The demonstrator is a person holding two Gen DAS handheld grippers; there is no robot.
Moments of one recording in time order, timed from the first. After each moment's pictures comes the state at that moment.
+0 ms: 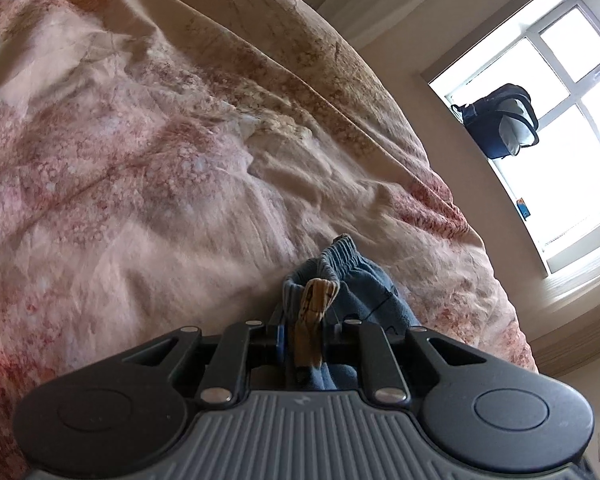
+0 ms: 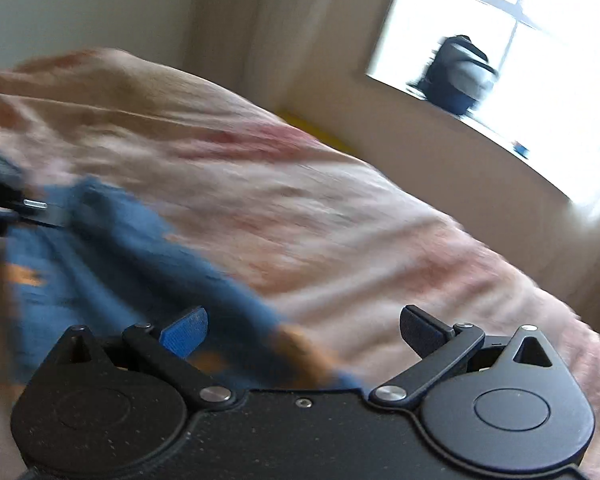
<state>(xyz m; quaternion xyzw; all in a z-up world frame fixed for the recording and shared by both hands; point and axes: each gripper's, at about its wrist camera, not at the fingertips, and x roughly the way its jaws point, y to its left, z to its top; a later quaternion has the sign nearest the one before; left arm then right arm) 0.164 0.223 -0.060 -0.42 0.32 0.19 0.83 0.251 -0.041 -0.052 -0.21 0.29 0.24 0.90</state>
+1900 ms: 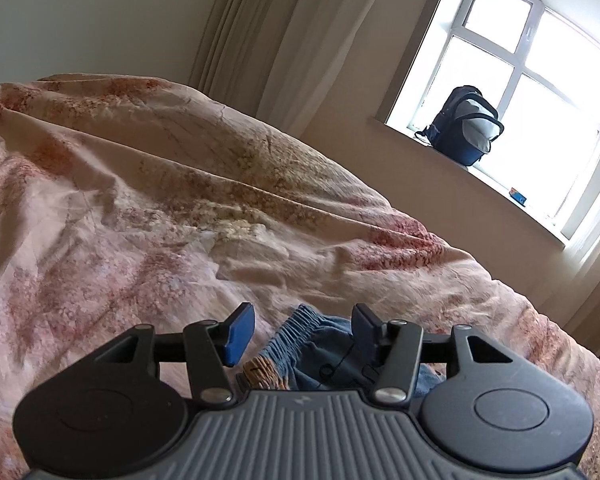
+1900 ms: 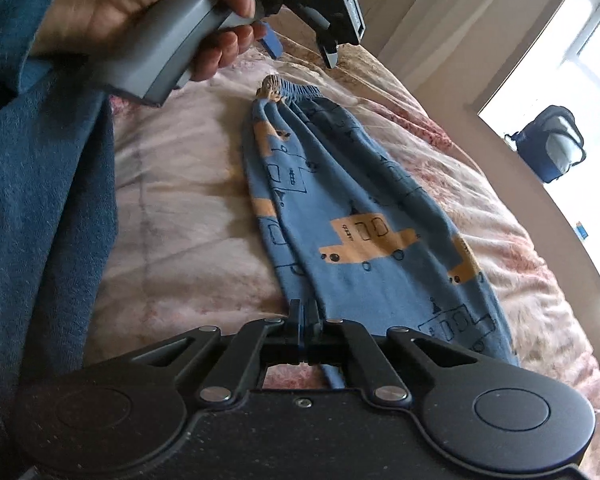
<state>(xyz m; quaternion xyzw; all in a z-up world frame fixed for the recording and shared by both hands) 0.160 0.178 -0.012 -0.23 0.25 0.21 0.92 0.098 -0.046 -0.094 -0.37 0.26 0.31 0.84</state>
